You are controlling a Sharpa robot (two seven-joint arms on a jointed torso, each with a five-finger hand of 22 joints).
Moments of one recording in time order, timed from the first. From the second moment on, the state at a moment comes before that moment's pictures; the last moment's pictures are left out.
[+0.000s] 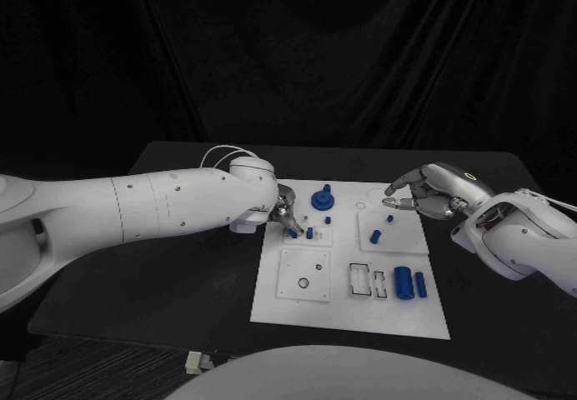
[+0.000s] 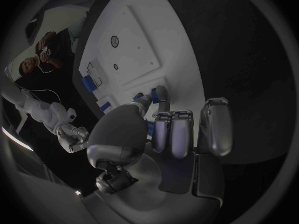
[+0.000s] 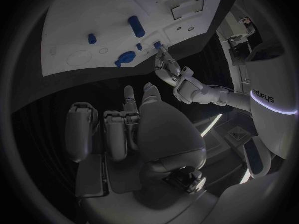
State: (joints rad) left arm 1.29 -0.55 -0.21 1.35 -1.14 0.27 -0.60; left_hand 1.02 0.02 0.20 0.19 0.21 1.06 0.00 0.34 1.16 1.46 -0.07 1.53 1.31 1.46 -0.11 1.49 1.31 0.05 1.47 0.00 1.29 1.31; right arm 1.22 -0.98 -0.21 1.59 -1.34 -0.51 0.09; right_hand 1.42 0.13 -0.30 0.28 0.46 0.98 0.09 0.16 0.24 1.44 0.02 1.57 1.54 1.46 -0.05 1.57 1.31 0.04 1.47 0.06 1.40 1.31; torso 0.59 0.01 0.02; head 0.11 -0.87
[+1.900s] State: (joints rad) left arm 1.28 -0.54 -0.21 1.33 -1.13 0.30 -0.60; left_hand 0.99 0.02 0.18 0.28 0.22 1.15 -0.03 0.51 1.30 1.47 -0.08 1.54 1.31 1.47 -0.12 1.51 1.31 0.05 1.47 -0.01 1.30 1.31; right arm 1.22 -0.98 -0.21 1.58 -1.34 -0.51 0.09; right_hand 1.42 0.12 -0.30 0.28 0.47 0.98 0.09 0.16 0.24 1.44 0.02 1.58 1.54 1.46 -0.05 1.57 1.31 0.04 1.47 0.06 1.39 1.31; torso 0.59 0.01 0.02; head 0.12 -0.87
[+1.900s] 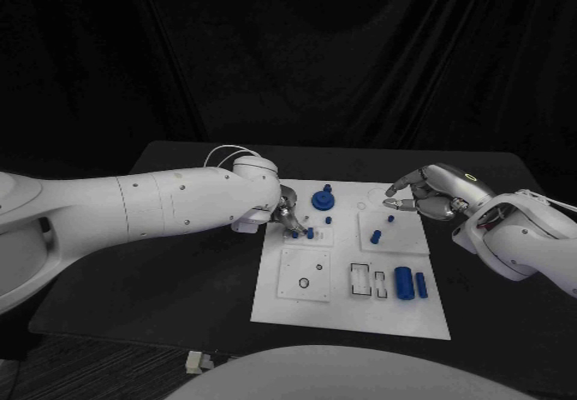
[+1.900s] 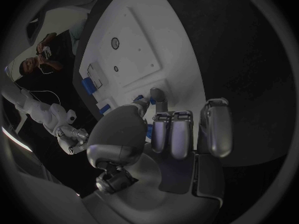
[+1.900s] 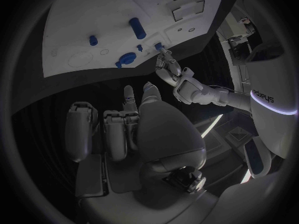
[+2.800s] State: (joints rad) left arm 1.29 -0.61 -0.21 1.41 -1.13 0.21 -0.58; left_hand 0.91 0.02 0.01 0.29 0.18 1.20 -0.03 0.82 1.31 1.47 -0.09 1.55 1.31 1.47 -0.13 1.51 1.31 0.05 1.47 -0.01 1.31 1.31; right arm 1.22 -0.98 -0.21 1.58 -1.34 -0.50 0.09; right_hand 1.43 0.13 -0.30 0.28 0.48 0.98 0.09 0.16 0.24 1.44 0.02 1.58 1.54 1.46 -0.05 1.57 1.31 0.04 1.47 0.06 1.39 1.31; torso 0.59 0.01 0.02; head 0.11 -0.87
